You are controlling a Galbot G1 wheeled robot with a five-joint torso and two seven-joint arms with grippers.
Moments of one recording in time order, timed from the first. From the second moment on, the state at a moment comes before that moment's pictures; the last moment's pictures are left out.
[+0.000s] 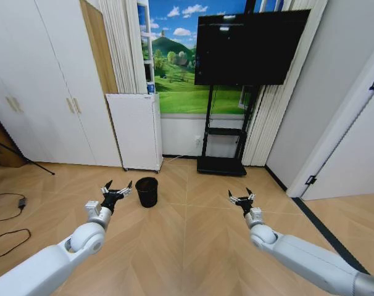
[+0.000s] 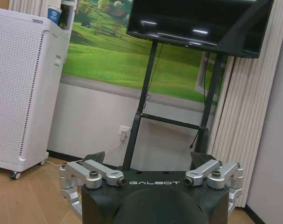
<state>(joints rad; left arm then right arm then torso) 0.84 -0.56 0.08 -1.87 -0.94 -0.17 -0.52 -0.51 0.59 -0.63 1.42 0.86 0.44 0.61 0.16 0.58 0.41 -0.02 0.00</state>
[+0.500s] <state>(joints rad) 0.83 -0.58 0.11 -1.91 -0.98 -0.13 -0.56 -0.59 0.56 -0.52 1.47 0.84 0.41 0.63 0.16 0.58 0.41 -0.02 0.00</state>
